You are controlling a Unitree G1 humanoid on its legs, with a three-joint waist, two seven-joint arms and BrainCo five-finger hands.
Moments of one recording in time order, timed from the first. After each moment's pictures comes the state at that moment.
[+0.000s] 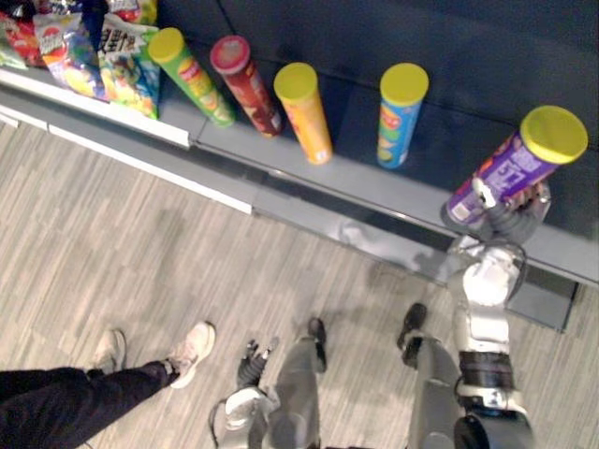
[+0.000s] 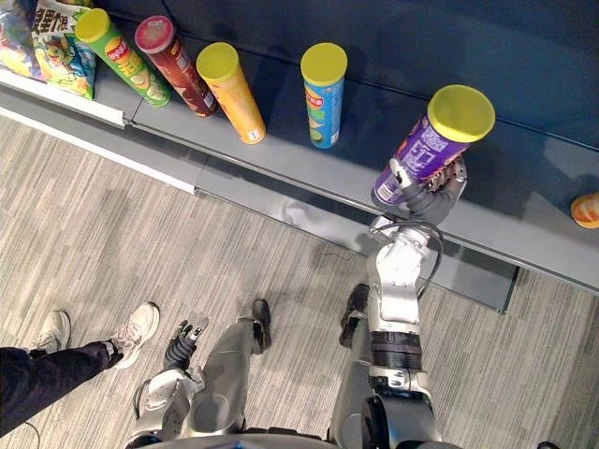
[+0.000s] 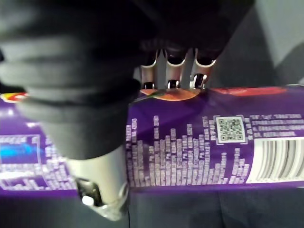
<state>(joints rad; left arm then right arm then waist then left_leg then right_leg) 0.03 0.00 0.10 0.76 -0.23 -0.19 0.15 -0.40 -0.02 -0.22 0.08 0.04 -0.23 -0.55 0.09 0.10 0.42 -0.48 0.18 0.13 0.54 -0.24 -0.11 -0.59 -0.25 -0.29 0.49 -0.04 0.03</state>
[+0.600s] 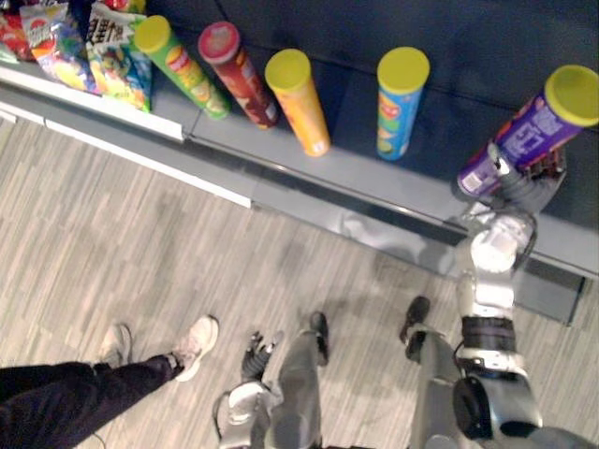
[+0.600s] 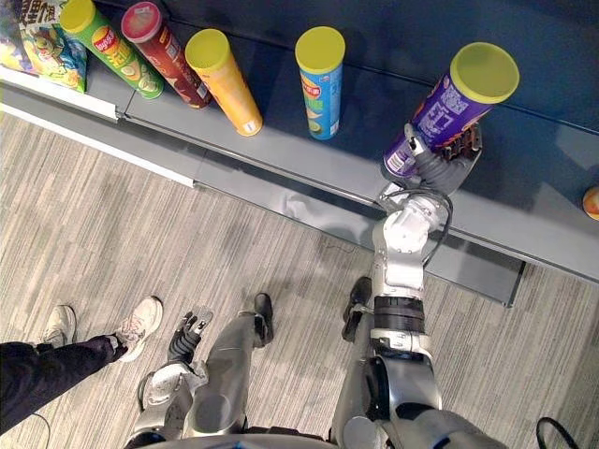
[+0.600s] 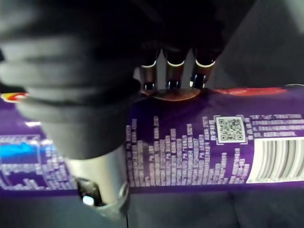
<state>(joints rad) 0.03 0.00 0.06 0.72 -0.23 -0.20 0.14 -0.61 -0.07 -0.28 0.22 0.06 -0.23 -0.56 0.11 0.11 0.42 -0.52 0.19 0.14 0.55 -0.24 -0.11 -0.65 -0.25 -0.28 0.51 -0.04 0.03</state>
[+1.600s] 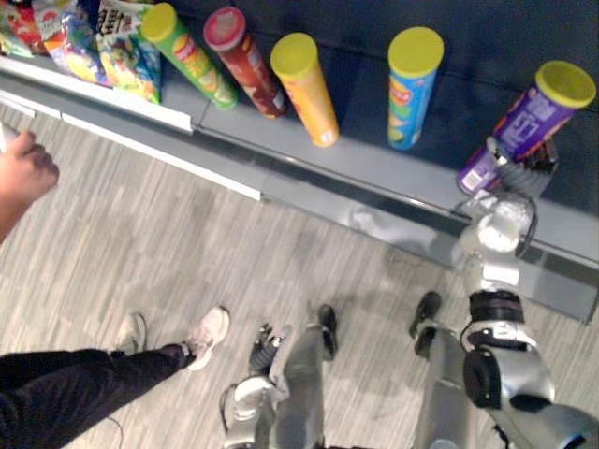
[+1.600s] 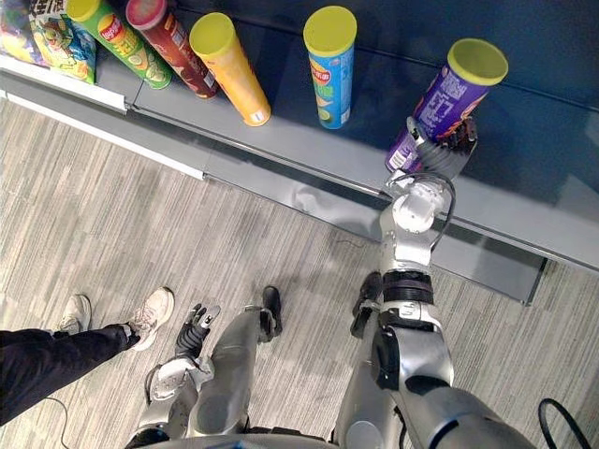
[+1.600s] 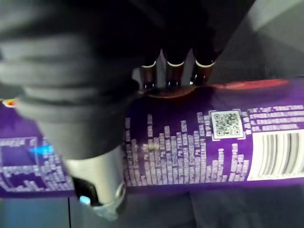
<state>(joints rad) 0.02 0.00 0.00 0.70 -0.27 -0.22 0.11 -0.77 -0.17 -0.31 0.51 0.13 -0.23 -0.51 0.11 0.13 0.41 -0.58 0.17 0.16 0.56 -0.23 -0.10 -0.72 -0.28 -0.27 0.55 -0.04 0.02</state>
